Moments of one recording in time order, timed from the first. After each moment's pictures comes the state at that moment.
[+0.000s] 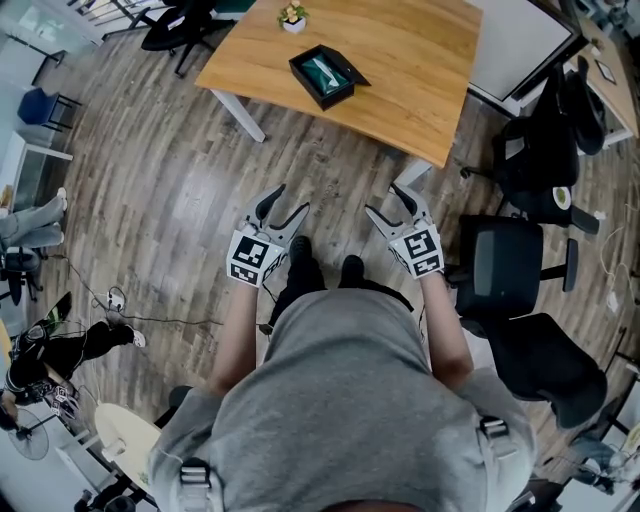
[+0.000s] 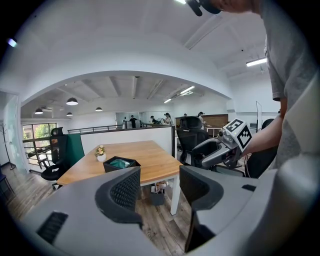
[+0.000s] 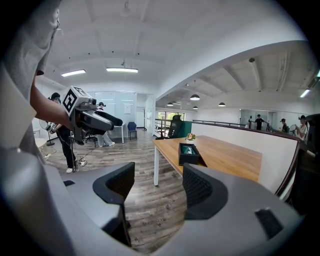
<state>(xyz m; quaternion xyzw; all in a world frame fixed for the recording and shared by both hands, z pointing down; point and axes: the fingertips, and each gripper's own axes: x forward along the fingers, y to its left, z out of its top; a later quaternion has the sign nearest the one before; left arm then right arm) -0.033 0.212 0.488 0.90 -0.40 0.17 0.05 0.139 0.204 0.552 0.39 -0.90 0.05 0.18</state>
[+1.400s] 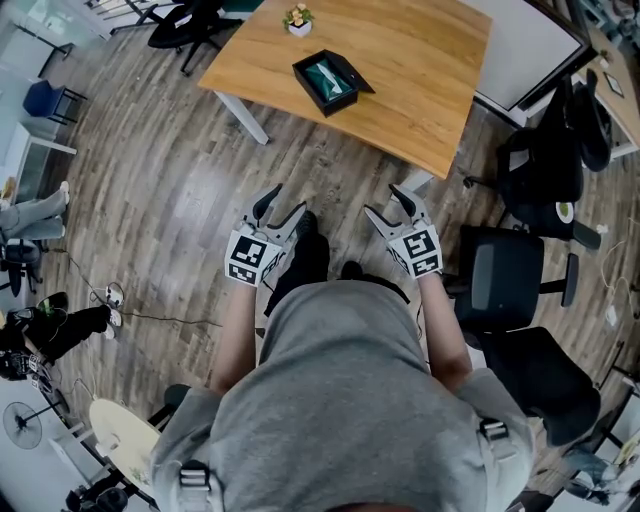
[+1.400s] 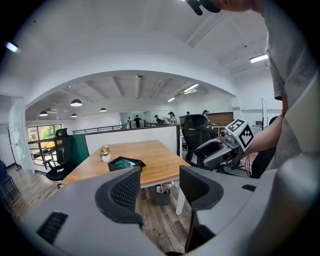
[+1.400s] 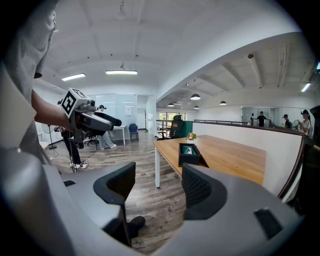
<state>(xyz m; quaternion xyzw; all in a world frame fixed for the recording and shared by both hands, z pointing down) -0.033 0.187 0.492 0.89 -0.42 0.18 0.05 0.143 0.175 0.561 0.38 -0.91 0.06 0.16</state>
